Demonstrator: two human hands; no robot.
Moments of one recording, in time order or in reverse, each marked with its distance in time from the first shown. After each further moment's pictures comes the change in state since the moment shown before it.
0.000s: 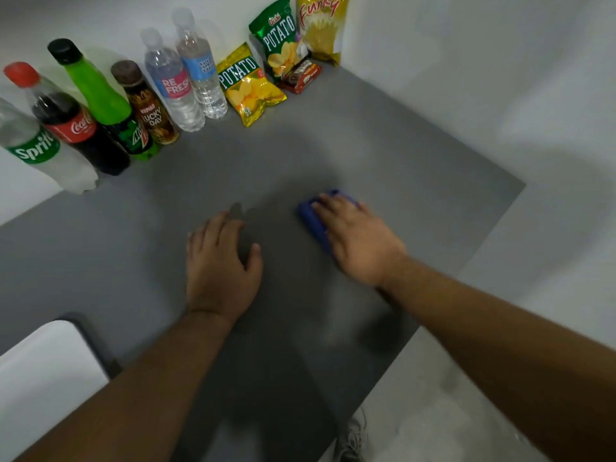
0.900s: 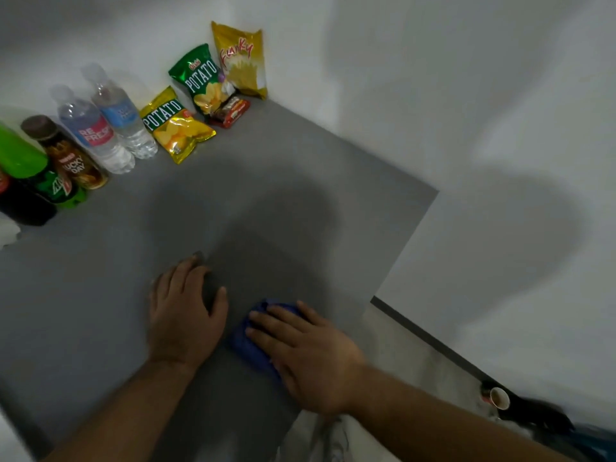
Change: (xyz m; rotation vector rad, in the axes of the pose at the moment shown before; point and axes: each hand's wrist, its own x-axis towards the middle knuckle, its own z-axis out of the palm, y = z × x) left_hand -0.021 0.042 0.027 0.090 -0.054 0.074; right_hand -0.134 -0.036 0.022 0.058 -0.109 -0.159
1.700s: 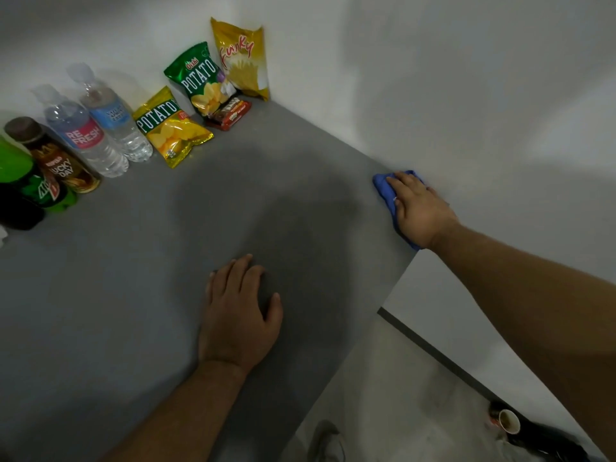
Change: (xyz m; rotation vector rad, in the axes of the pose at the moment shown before) left_hand 0.012 0.076 0.043 -0.012 0.010 0.137; right_hand 0.032 0.299 -0.096 0.035 0.276 0.558
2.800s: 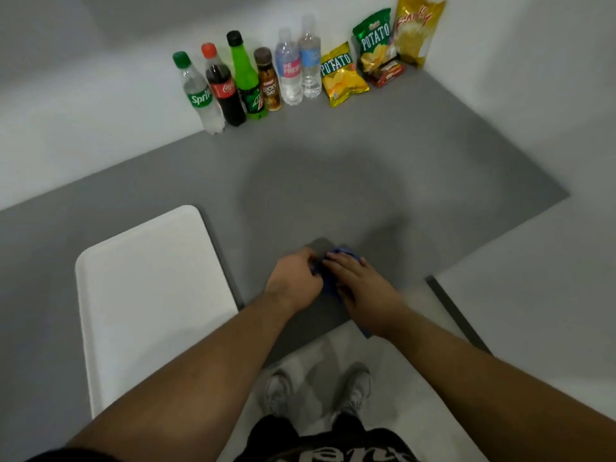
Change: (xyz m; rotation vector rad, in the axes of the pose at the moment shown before) left_hand -0.153 -0.051 -0.092 -0.387 -0.326 -0.513; right_hand -0.252 -0.277 0.087 0.311 -0.358 -0.584
